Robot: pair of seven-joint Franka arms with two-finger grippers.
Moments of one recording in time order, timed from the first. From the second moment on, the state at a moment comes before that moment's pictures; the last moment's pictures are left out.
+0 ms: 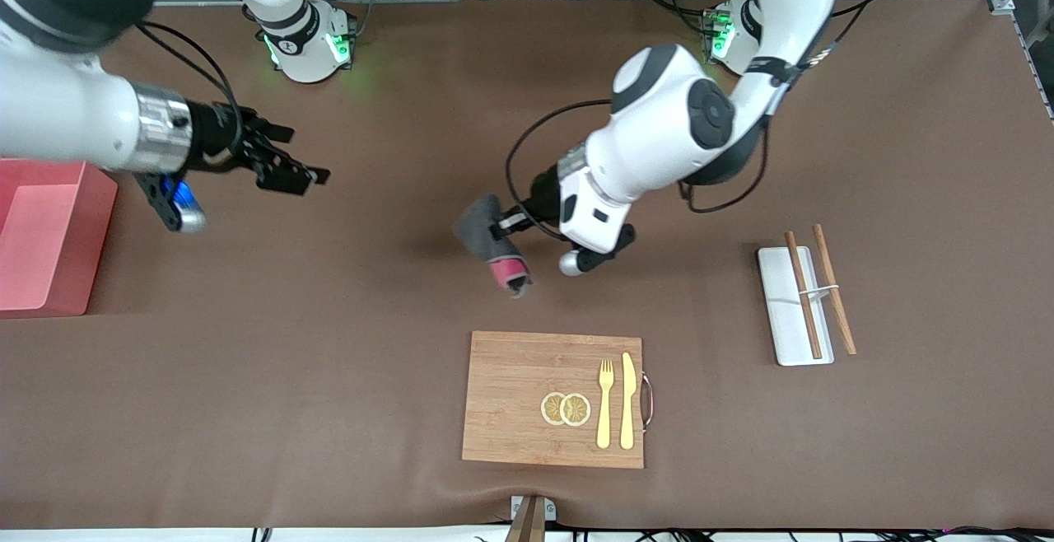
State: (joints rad) left arm -0.41 0.53 -0.37 -1.40 -0.47 2.40 -1.08; right arm 0.08 0.18 0.11 -1.56 0.56 1.52 1.05
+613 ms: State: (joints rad) left arm -0.54 0.62 -0.37 -1.34 -0.58 2.70 -1.23; right arm 0.08 0.39 0.11 -1.56 0.84 1.72 1.16
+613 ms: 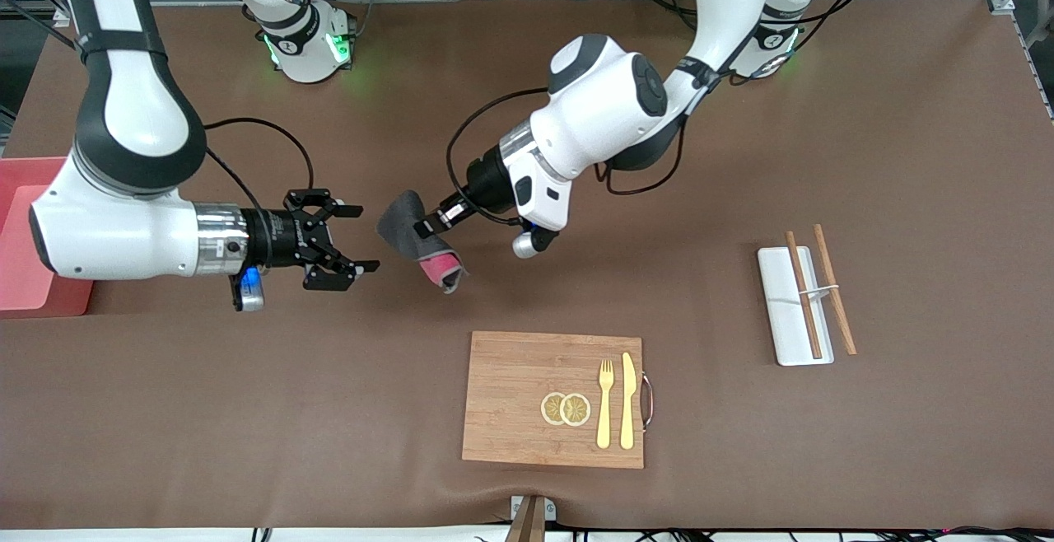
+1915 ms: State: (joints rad) left arm -0.56 0.65 -0.37 -1.32 -0.61 2.76 -1.26; right arm 0.16 0.43 0.11 -1.57 0.88 1.76 1.13
